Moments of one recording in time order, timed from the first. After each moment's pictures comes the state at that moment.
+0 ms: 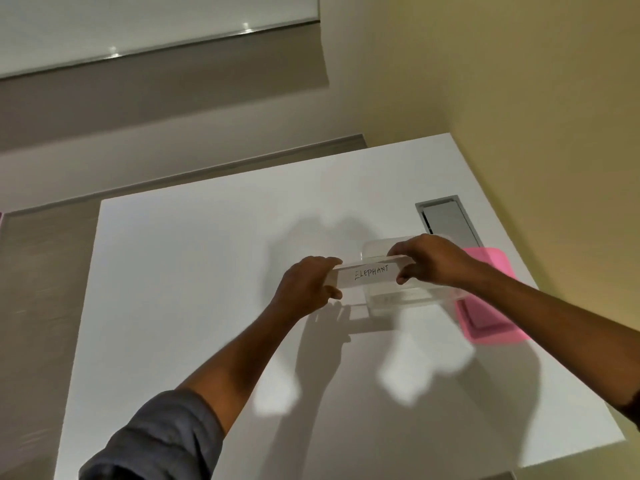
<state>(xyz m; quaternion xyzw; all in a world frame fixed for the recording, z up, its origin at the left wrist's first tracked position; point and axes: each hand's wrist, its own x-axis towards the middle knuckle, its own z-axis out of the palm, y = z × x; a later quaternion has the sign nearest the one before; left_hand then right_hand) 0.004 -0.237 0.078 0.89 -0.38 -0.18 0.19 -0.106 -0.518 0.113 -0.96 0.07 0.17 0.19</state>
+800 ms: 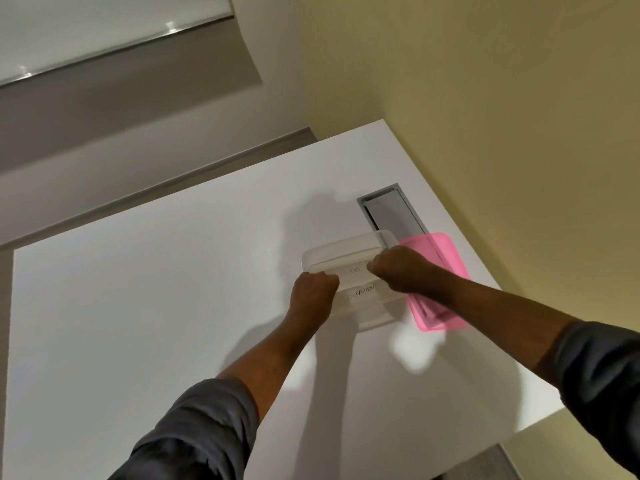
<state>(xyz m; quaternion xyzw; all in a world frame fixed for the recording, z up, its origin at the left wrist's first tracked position) -0.047 -0.371 0.036 0.86 -0.48 -0.15 -0.03 -0.147 -0.584 0.050 -0.97 -0.04 0.22 -0.07</state>
